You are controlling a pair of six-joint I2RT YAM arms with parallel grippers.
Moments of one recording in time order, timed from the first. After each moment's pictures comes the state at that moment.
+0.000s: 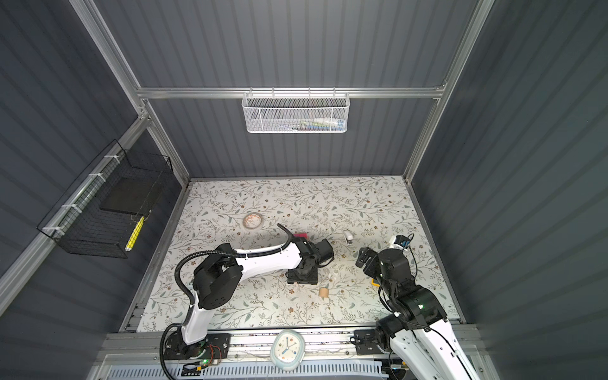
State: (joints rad) left arm -1.10 2.10 1.59 -1.04 -0.07 -1.03; right arm 0.38 0.49 0.66 -0.82 0.25 0.77
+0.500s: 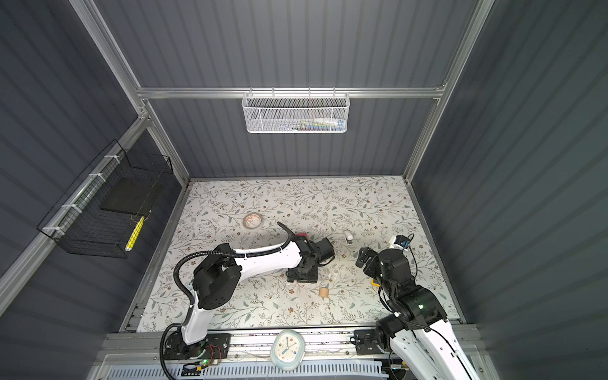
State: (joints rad) left arm -1.10 2.10 1.64 -1.09 -0.11 -1.02; right arm 0.38 0.49 0.66 -0.82 0.25 0.77
